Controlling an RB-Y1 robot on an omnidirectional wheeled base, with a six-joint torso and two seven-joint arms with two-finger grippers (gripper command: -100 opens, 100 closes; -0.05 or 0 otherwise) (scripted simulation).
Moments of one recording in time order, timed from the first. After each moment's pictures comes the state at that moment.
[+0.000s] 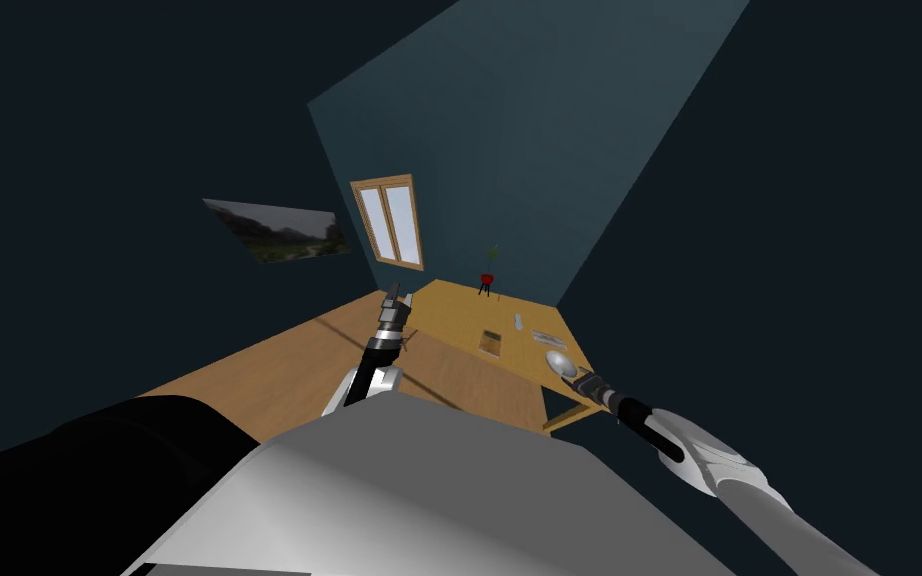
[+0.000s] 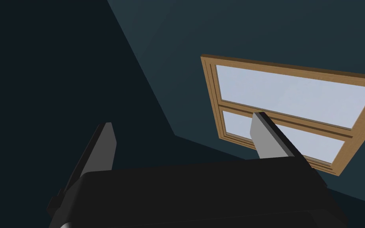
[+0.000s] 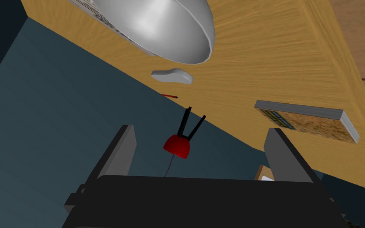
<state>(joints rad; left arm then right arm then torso) 0.49 -0.04 0.00 -2.26 -0.12 -0.39 0.10 -0.08 -0.95 0.35 -0.84 0.71 -0.50 0.53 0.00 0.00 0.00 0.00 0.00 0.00</state>
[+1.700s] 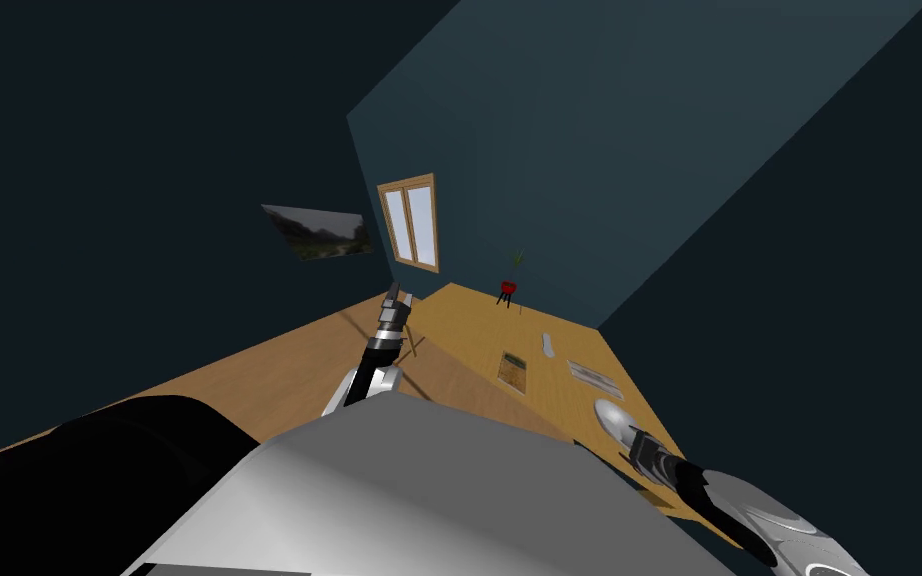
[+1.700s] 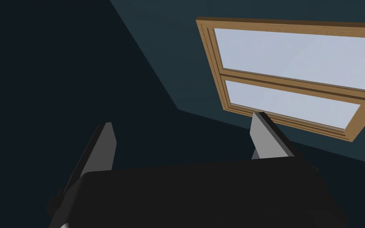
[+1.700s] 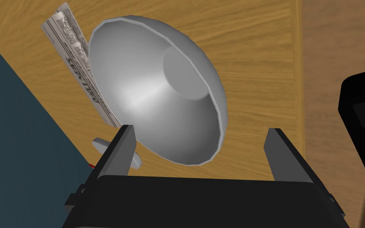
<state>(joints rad) 0.49 -0.04 0.00 -2.26 -0.12 -0.39 0.10 -0.01 -0.98 0.49 -0.58 0.92 -0.38 0.69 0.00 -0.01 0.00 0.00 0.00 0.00</state>
